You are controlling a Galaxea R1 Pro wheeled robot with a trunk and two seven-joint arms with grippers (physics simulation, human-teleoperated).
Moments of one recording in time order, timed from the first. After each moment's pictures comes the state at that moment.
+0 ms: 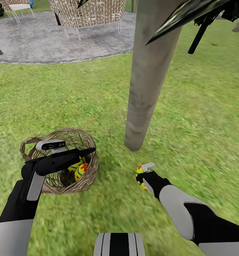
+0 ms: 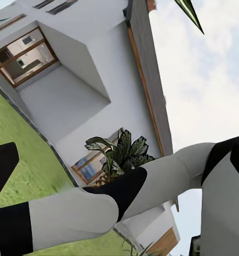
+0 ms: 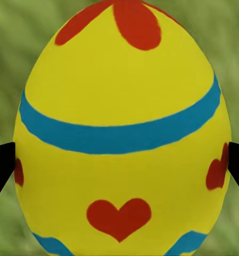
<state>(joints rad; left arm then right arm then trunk) -0.63 0.10 0.10 -1.49 0.56 1.00 -1.57 -1.03 0.16 -0.11 -0.14 0.36 0.31 -0.14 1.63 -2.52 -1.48</state>
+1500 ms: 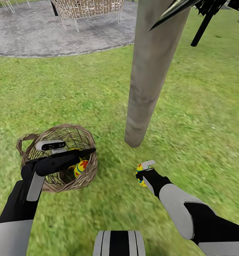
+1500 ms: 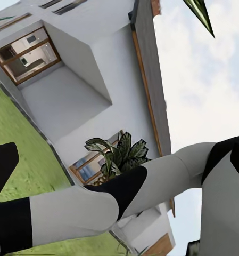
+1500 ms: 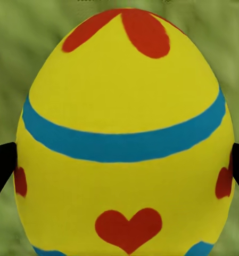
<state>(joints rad) -0.62 0.11 0.10 -1.49 0.56 1.00 -1.57 -1.03 0.16 -0.11 -0.17 0.37 0.30 -0.13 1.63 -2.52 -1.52</state>
